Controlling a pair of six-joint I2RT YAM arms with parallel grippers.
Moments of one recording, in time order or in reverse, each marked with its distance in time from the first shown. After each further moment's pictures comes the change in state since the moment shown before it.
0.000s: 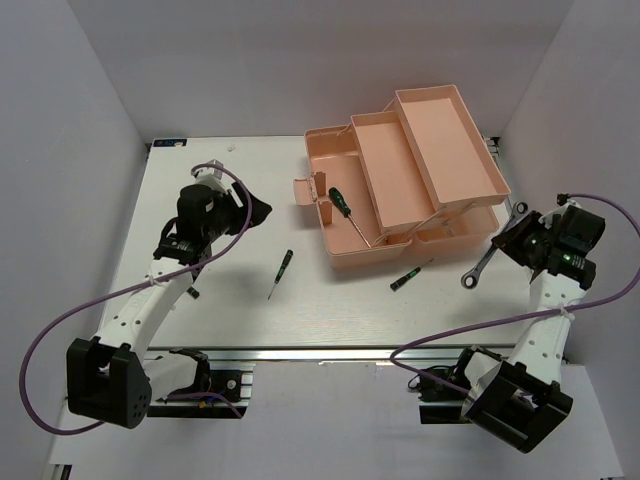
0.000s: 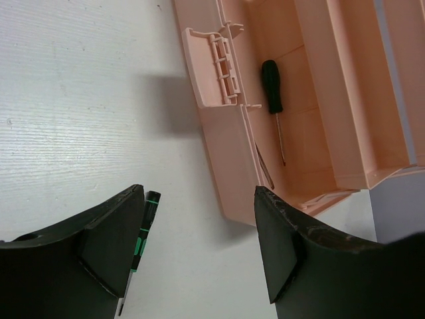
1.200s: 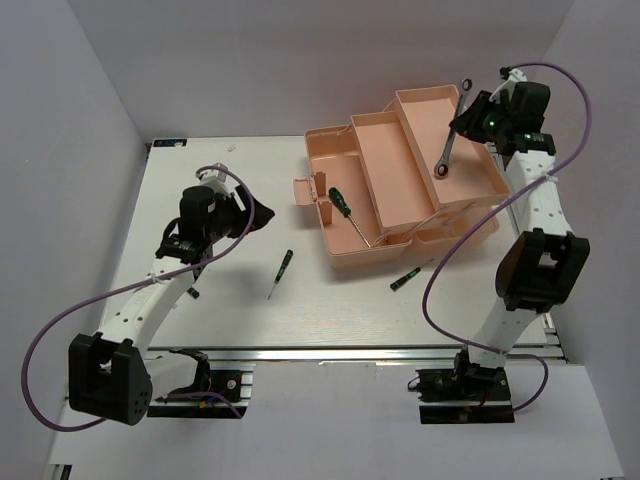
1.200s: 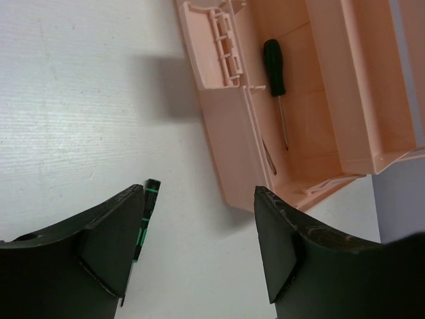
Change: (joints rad) left arm 0.000 0.021 -0.009 0.001 0.047 0.008; right arm 0.398 0.803 0.859 0.338 -0.031 0.021
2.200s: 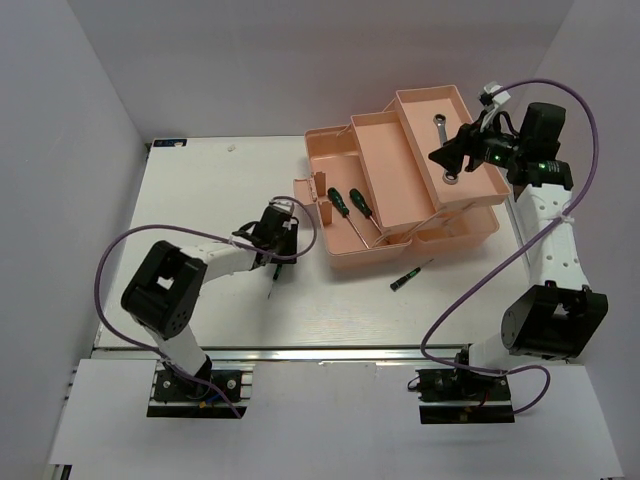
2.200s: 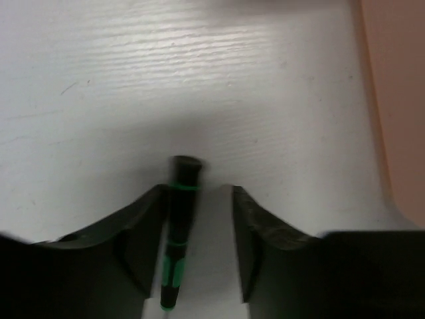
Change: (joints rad) left arm -0.307 0.523 0.052 -0.011 -0.386 0.208; right arm 0.002 -0.302 -0.245 -0.081 -0.491 -0.472
